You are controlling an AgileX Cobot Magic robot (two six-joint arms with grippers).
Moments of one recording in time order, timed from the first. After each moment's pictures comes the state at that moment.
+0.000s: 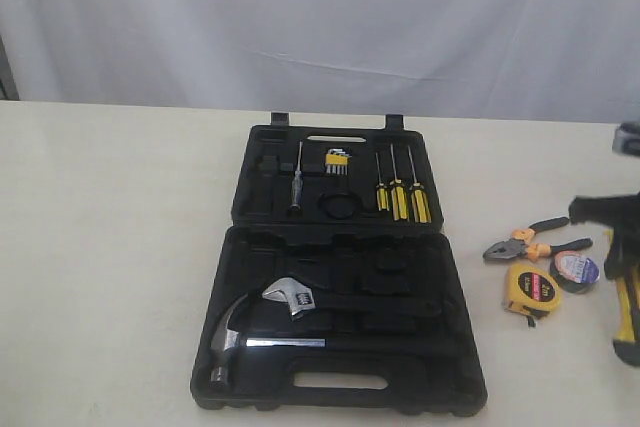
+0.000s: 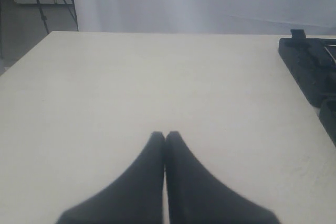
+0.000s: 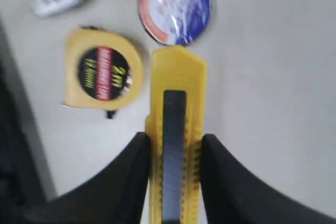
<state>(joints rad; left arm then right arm) 0.06 0.00 0.00 0.00 0.35 0.01 -0.50 1.63 -1.05 0.06 0.90 0.05</state>
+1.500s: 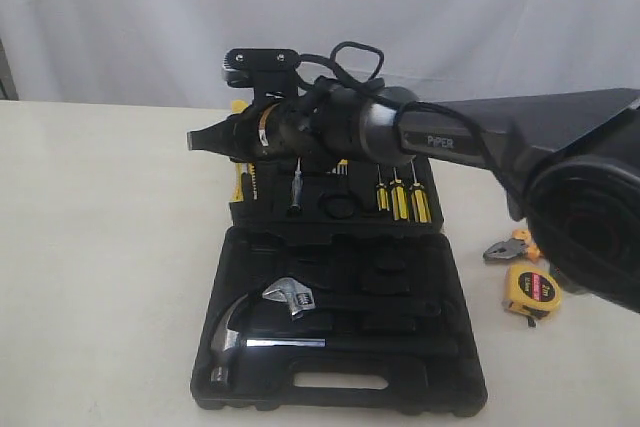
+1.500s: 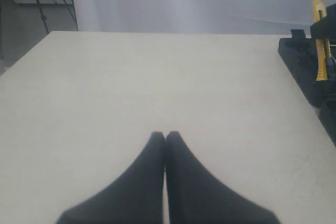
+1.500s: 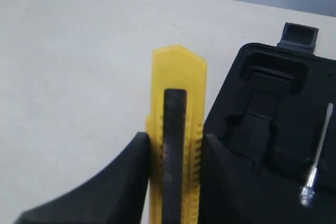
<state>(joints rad) 0.06 0.00 0.00 0.00 0.35 0.01 0.27 2.32 -1.80 -0.48 0.20 0.73</state>
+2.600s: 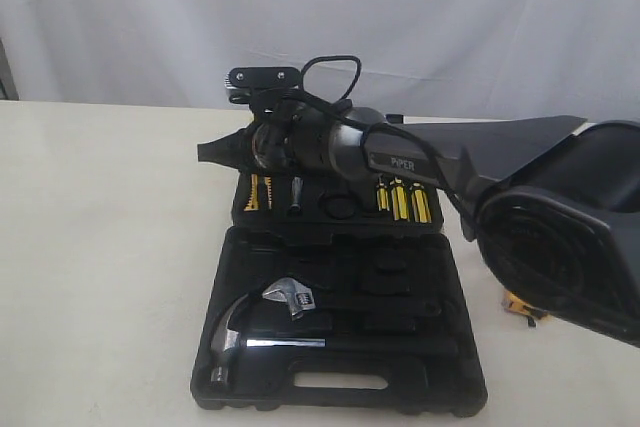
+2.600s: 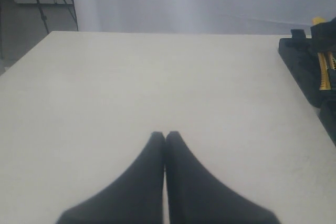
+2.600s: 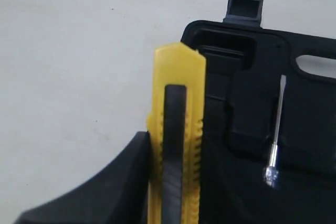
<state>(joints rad) 0.06 0.00 0.00 0.00 0.35 0.01 0.30 2.41 -1.89 -0.83 0.38 1.13</state>
